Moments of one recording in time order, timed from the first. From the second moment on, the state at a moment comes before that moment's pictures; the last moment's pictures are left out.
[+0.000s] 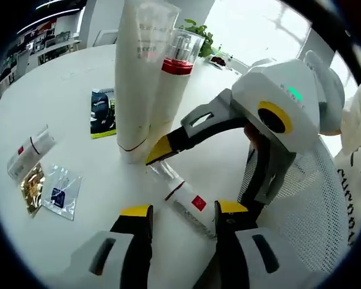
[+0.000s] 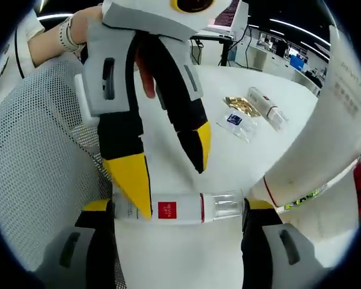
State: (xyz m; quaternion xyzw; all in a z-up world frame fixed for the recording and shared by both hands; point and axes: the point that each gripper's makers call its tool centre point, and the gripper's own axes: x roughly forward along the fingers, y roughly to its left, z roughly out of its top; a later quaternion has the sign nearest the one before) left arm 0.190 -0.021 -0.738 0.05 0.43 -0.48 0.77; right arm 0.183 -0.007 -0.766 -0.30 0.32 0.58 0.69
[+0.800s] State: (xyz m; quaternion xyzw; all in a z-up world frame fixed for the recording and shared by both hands) left arm 0.208 -0.011 -0.756 0.02 0.44 -0.44 0.78; right arm 0.188 0.021 -0.751 -0.35 0.21 0.59 0.70
